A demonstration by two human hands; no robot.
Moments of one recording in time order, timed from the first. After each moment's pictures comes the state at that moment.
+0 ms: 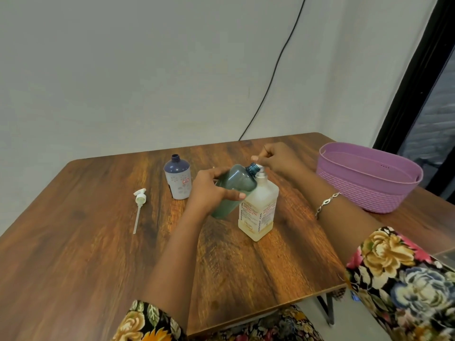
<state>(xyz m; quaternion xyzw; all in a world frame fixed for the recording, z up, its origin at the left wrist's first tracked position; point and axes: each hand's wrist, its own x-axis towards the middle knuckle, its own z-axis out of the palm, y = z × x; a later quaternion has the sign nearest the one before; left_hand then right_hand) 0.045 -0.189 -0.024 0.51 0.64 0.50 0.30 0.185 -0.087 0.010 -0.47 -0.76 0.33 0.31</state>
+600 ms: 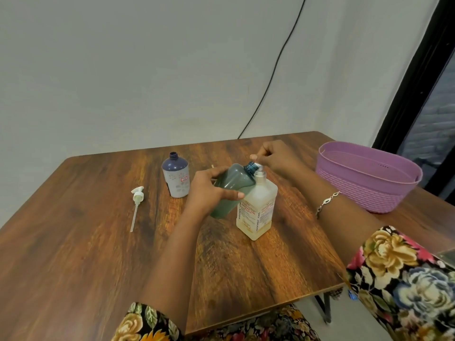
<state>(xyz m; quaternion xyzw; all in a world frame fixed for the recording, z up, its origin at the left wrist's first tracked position) 0.045 -0.188 -0.029 0.50 0.63 0.51 0.31 0.183 -0.084 0.010 -0.47 -0.76 0.33 0.31</state>
